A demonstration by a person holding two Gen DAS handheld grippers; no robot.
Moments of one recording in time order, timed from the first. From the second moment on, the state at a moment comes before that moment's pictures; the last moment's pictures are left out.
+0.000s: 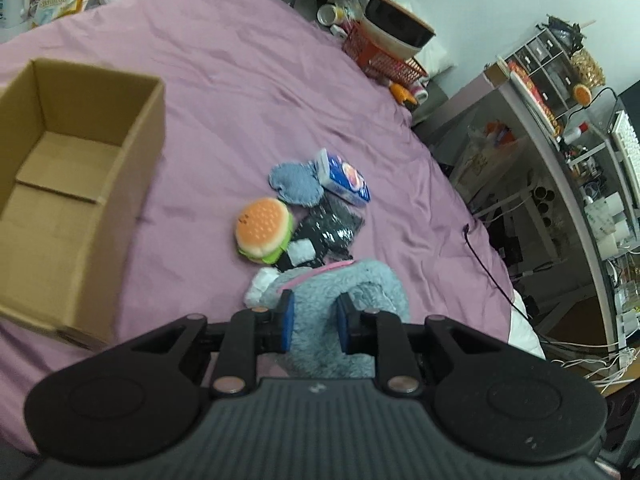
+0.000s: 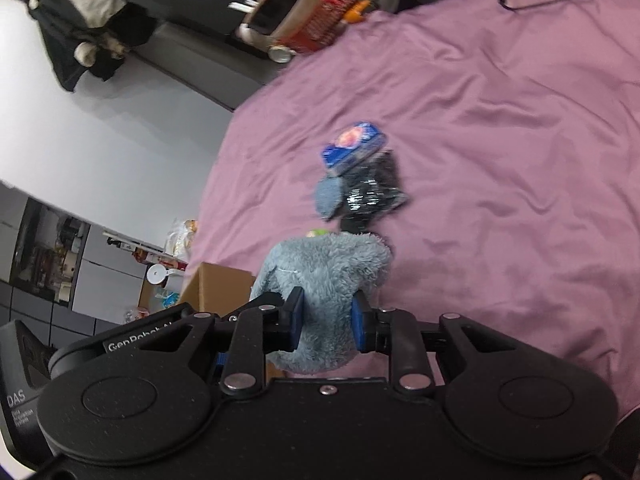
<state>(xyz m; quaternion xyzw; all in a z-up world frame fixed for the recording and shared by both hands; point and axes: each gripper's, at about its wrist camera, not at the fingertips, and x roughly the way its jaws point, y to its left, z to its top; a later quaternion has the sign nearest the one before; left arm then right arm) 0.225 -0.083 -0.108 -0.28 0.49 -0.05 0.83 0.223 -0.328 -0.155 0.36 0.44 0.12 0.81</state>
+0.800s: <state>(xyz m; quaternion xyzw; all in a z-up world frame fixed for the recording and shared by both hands) 0.193 0.030 -0.063 -0.31 0.43 -0.02 0.84 0.214 -0.219 -0.101 0.32 0.41 0.18 0.84</state>
